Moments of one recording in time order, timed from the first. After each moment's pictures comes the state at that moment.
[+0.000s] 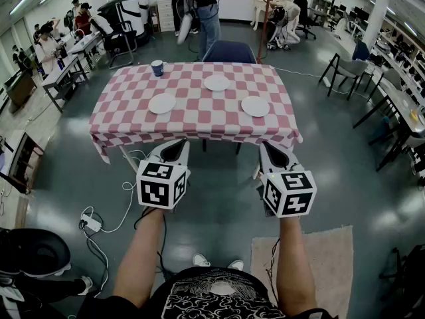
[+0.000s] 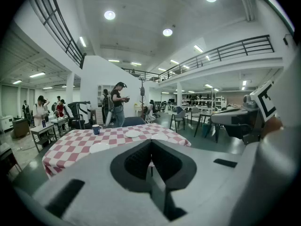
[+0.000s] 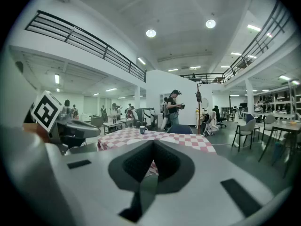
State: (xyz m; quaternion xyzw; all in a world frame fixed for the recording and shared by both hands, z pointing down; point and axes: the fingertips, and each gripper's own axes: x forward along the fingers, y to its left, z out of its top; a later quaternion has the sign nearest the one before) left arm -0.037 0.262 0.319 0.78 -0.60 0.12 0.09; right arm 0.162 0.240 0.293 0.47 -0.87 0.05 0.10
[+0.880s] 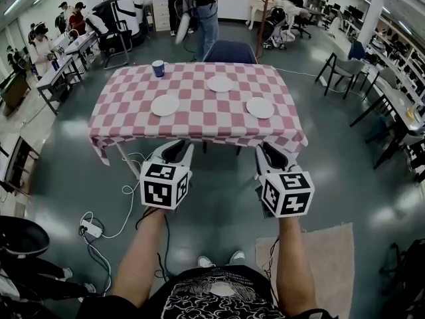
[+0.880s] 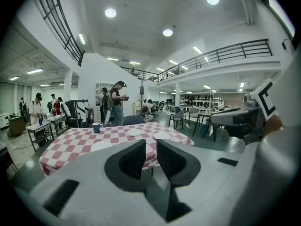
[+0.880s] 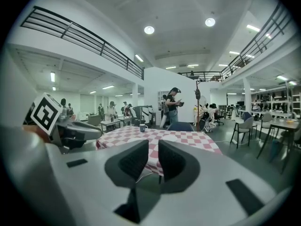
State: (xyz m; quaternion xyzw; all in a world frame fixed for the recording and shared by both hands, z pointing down) left arm -0.083 0.245 0.335 0.80 -0.59 0.12 0.10; right arm 0.112 0.233 0.306 0.49 -0.86 0.06 0.11
